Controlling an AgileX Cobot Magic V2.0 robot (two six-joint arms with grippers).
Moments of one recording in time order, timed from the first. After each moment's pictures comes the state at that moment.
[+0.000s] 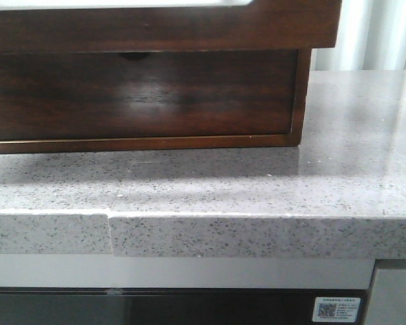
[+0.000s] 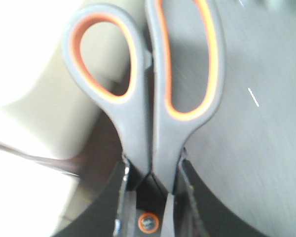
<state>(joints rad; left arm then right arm) -0.54 0.45 -0.44 1.21 -0.45 -0.36 0.16 1.33 -1.58 0.27 0.95 -0.31</state>
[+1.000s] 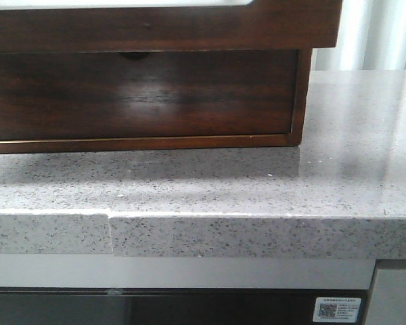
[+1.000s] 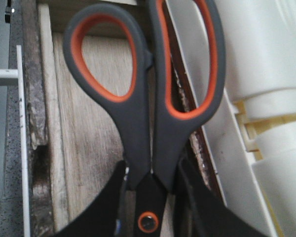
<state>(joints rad) -0.54 0.45 -0.44 1.21 -0.45 -0.36 0.68 1.57 -1.68 0.27 0.85 -0.99</state>
